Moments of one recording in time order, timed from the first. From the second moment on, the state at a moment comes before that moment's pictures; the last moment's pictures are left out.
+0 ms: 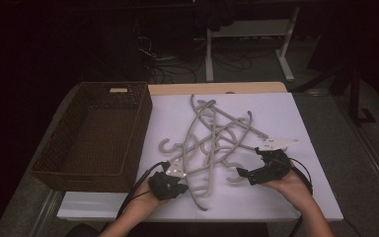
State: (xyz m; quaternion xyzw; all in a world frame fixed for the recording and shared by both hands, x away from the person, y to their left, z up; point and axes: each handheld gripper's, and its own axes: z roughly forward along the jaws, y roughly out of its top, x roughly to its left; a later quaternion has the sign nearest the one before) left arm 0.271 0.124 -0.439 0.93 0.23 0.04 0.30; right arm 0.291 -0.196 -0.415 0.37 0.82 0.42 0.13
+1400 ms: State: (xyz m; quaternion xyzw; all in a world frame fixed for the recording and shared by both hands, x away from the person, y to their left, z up) left arm 0.292 0.158 -0.426 0.87 0.24 0.01 0.43; right arm 0.309 -0.153 -0.408 0.37 0.83 0.40 0.11
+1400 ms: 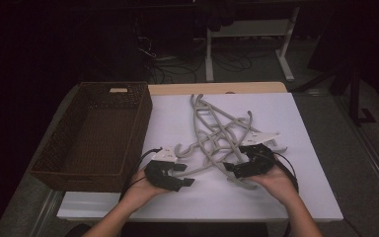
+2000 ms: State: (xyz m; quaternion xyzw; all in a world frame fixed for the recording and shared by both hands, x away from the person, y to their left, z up) left arm 0.287 0.172 -0.429 0.86 0.25 0.02 0.45; right arm 0.410 -0.124 -0.431 0.48 0.82 0.29 0.14
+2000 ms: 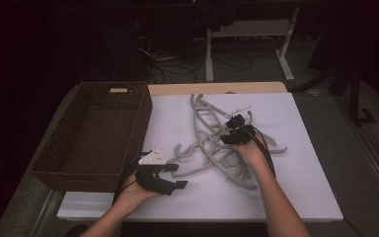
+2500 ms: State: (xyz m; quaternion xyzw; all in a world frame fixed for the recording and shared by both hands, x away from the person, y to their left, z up) left arm 0.287 0.173 -0.427 0.85 0.25 0.02 0.46; right arm 0.419 -0.127 -0.430 0.46 0.83 0.28 0.14
